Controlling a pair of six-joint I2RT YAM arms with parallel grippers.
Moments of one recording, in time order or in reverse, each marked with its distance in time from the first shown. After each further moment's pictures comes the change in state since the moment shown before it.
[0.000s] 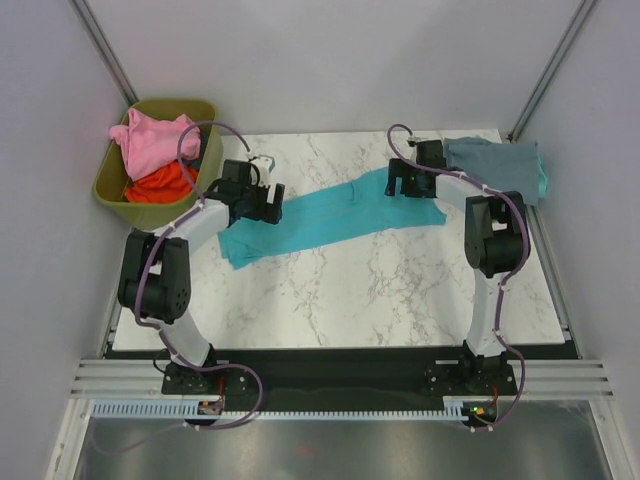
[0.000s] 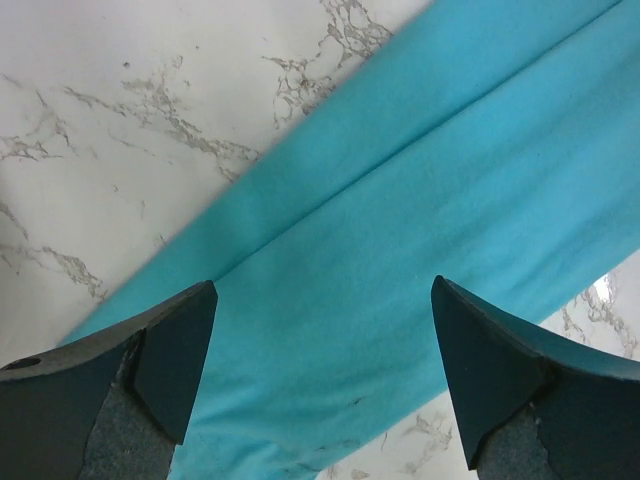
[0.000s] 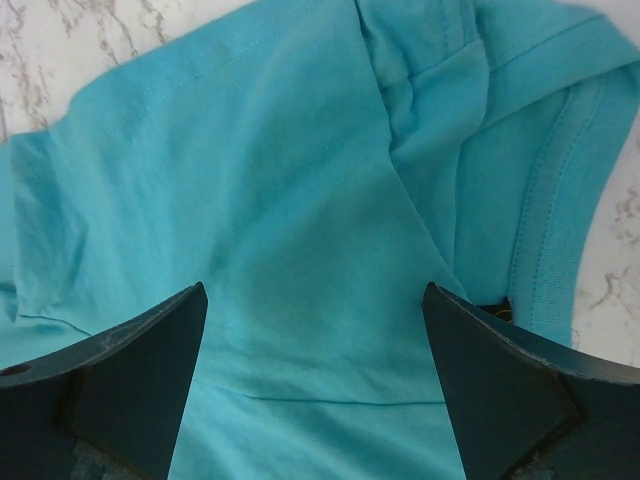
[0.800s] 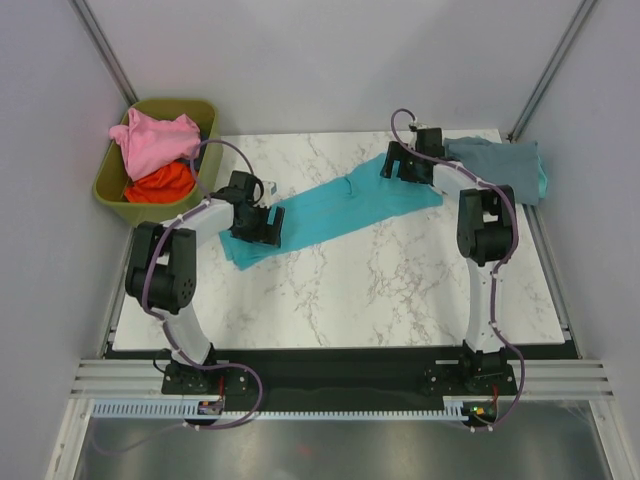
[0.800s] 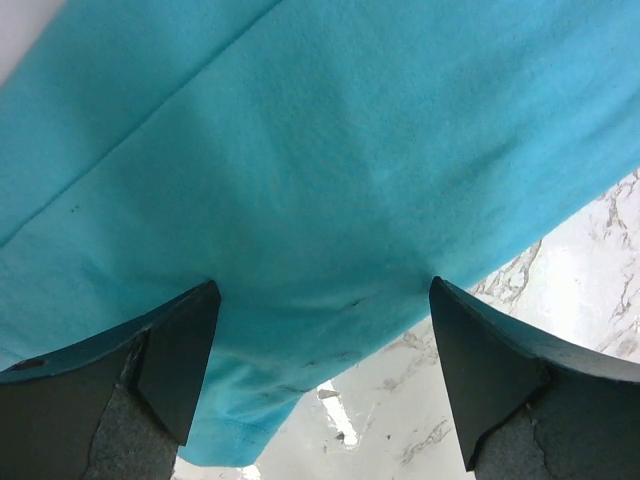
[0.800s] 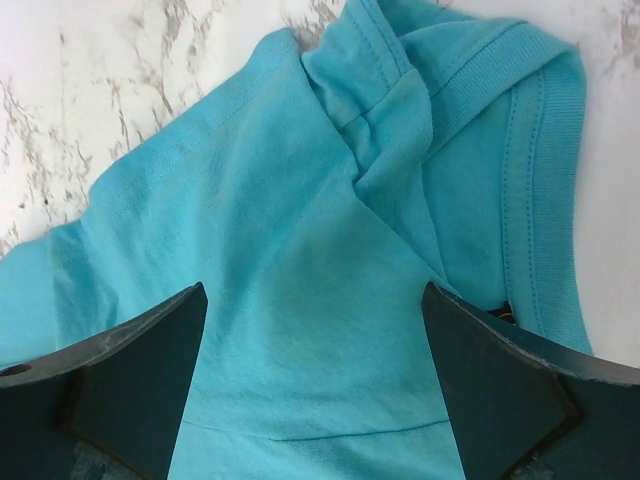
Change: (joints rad) left arm 0.003 0.094 0.018 -0.261 0.040 -0.047; right arm -0.021 0.169 0.220 0.022 -0.064 0.077
